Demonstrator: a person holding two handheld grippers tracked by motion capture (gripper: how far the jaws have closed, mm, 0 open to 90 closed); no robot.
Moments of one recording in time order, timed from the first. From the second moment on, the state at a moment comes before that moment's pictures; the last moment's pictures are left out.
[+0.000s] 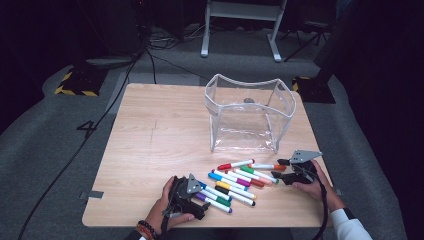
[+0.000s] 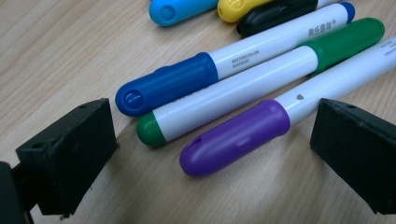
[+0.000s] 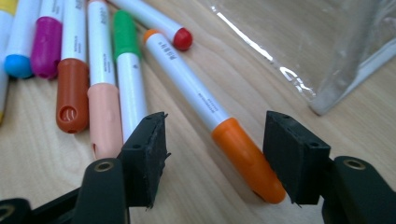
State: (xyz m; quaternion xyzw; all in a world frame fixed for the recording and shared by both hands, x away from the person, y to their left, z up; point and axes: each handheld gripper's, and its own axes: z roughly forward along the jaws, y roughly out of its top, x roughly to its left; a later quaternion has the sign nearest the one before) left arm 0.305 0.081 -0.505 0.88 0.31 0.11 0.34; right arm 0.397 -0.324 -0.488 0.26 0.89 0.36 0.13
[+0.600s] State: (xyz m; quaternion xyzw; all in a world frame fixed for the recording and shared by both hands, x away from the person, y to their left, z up) left arm 0.317 0.080 -0.505 0.87 0.33 0.12 0.33; right arm 0.378 -0.297 -0.491 0.24 0.90 0.35 0.10
